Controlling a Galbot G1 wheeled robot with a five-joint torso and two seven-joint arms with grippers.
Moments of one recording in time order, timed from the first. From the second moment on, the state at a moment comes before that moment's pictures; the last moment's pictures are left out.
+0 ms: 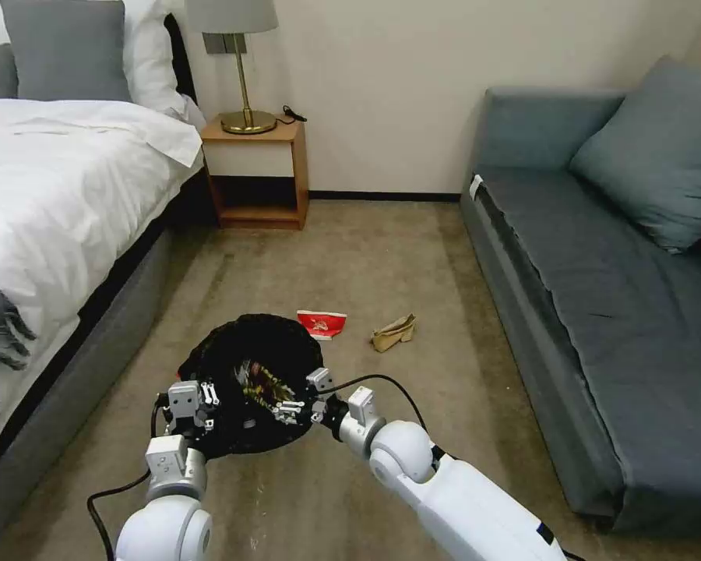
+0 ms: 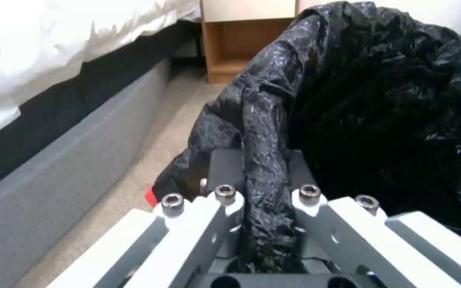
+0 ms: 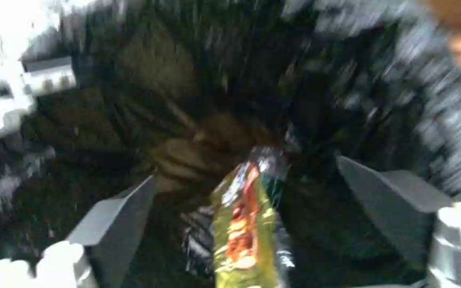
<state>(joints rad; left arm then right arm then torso) 1.55 -1.41 -0.57 -2.07 -0.10 0.13 -0.20 -0.89 1.28 -0.25 1.62 0.43 -0.14 -0.15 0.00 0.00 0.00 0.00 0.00</state>
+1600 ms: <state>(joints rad) 1.57 -1.37 -0.63 -2.03 -0.08 0.07 -0.22 -1.01 1.27 0.17 1.39 0.38 -0.06 -0.03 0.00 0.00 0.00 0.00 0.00</state>
